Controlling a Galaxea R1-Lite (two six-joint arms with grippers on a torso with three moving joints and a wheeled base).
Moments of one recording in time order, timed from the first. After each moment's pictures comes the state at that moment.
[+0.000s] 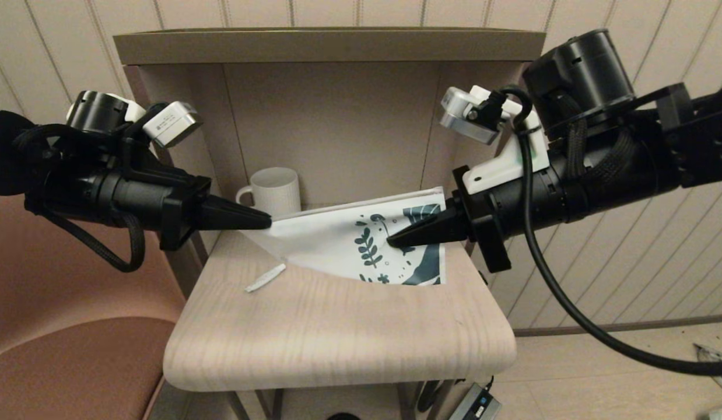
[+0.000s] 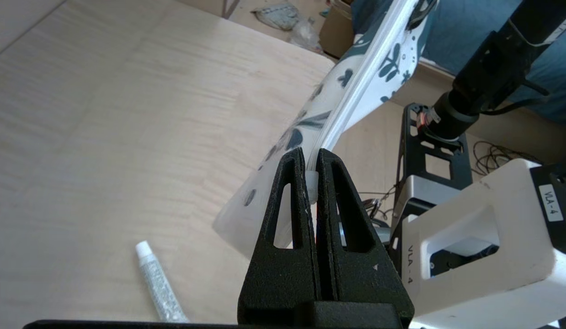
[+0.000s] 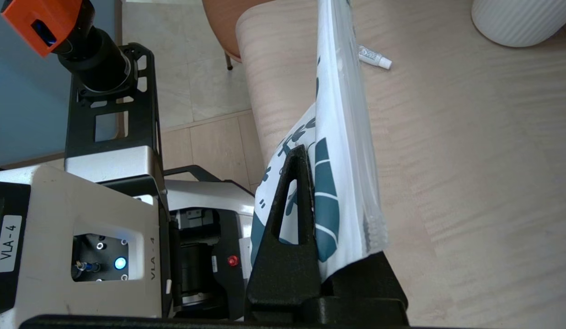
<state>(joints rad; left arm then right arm) -0.16 1.74 -1.42 0.45 -1.14 0.54 0.54 1.69 -1.59 0.46 0.71 -0.43</state>
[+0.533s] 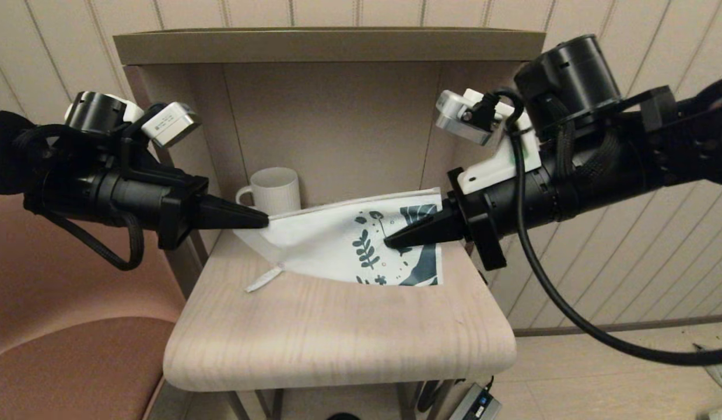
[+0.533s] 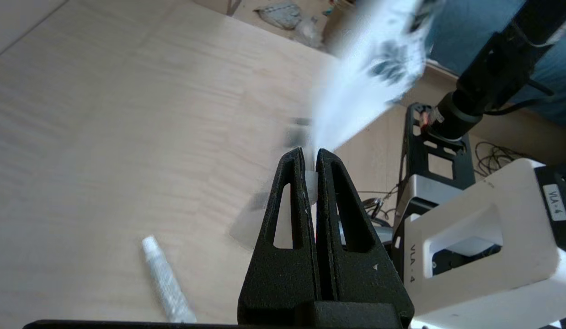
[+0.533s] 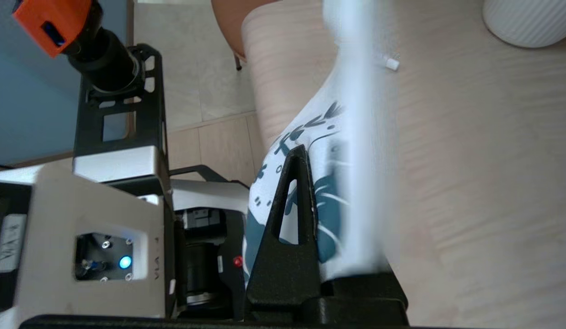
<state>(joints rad) -0.17 1.74 -1.43 0.45 -1.15 0.54 0.55 1.73 -1.62 0.46 0.74 -0.43</state>
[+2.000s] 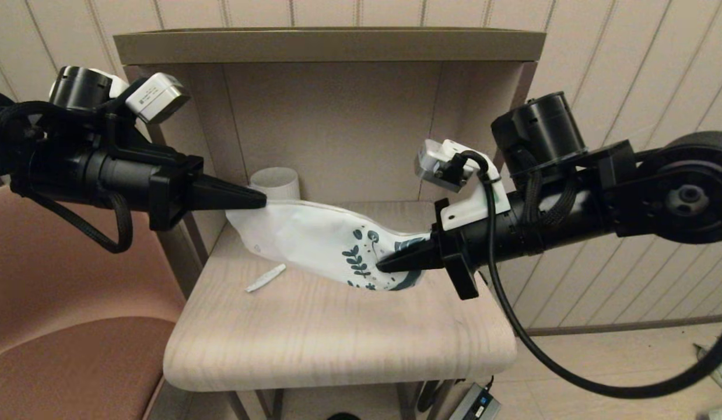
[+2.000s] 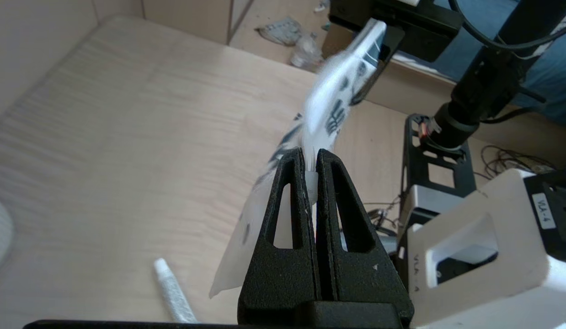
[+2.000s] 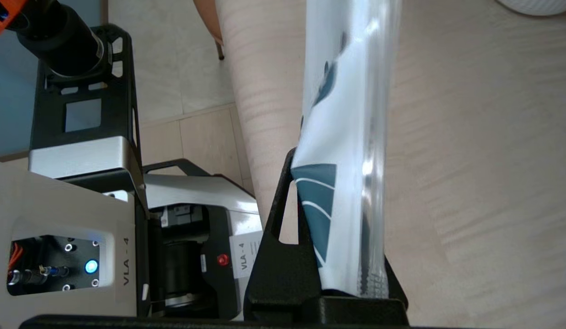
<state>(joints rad) -0.17 1.73 -1.49 0.46 -1.18 0.53 0.56 1.73 -1.41 0.25 0.68 -0.43</state>
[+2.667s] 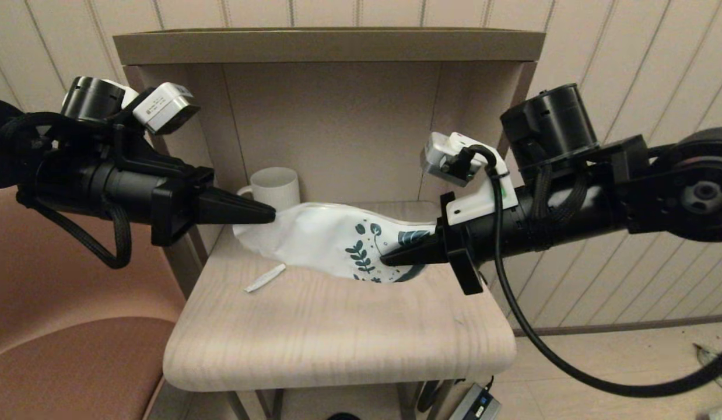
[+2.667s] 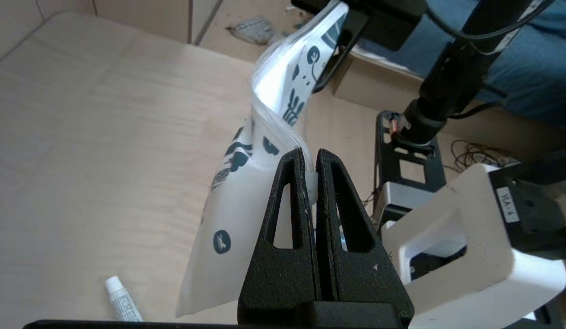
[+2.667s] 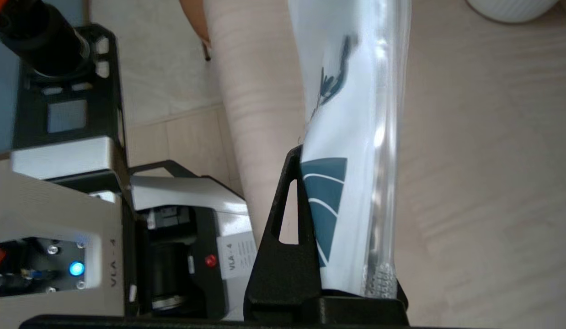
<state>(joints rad) -0.21 1.71 -1.45 0.46 -1.21 0.53 0.55 1.71 -1.40 0.24 0.65 -0.45</state>
